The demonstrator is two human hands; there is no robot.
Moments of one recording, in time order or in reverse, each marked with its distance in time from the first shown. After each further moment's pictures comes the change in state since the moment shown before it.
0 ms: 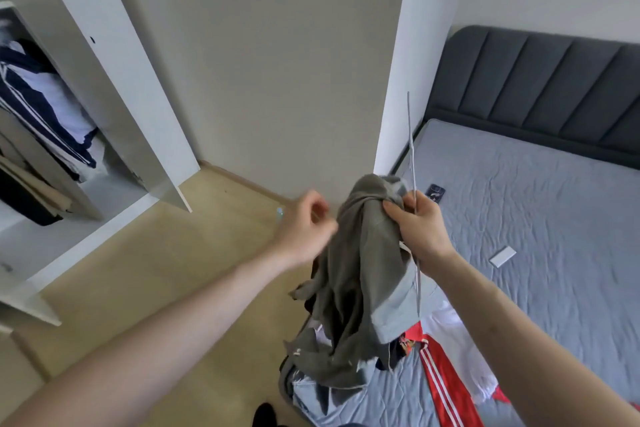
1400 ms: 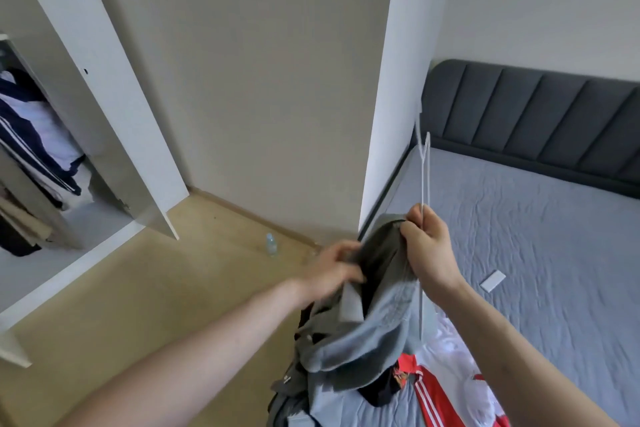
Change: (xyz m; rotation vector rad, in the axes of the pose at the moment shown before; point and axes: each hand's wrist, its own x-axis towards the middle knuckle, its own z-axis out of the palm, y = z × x) left_hand 0.003 0.026 0.043 -0.372 -0.376 -0.087; right_hand -0.009 -0.034 -0.015 -0.101 0.081 -0.194
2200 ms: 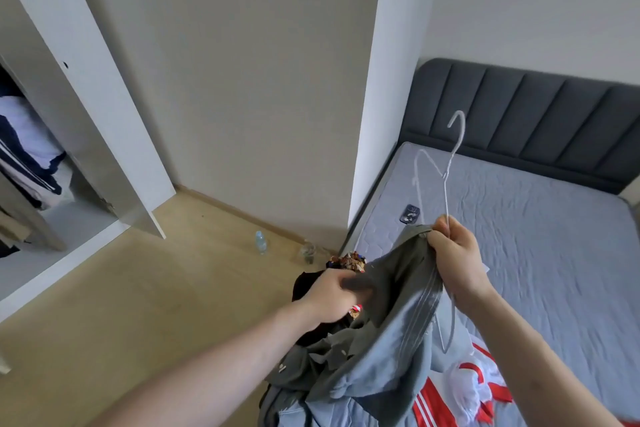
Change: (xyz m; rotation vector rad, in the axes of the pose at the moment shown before) left_hand 0.014 -0.056 0.038 0.164 -0.052 0.078; right_hand -0.013 0.016 -0.056 -0.070 0.061 0.075
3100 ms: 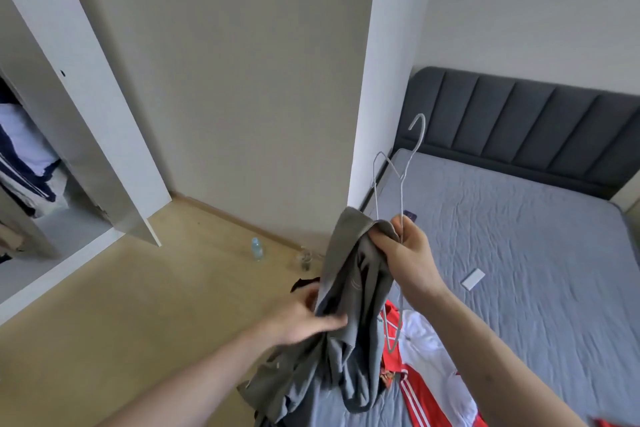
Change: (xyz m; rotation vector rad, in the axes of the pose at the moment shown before) left_hand -0.035 -0.026 -0.032 0.128 -0.049 -0.137; right_hand -0.011 -0.015 0.052 0.157 -0.139 0.002
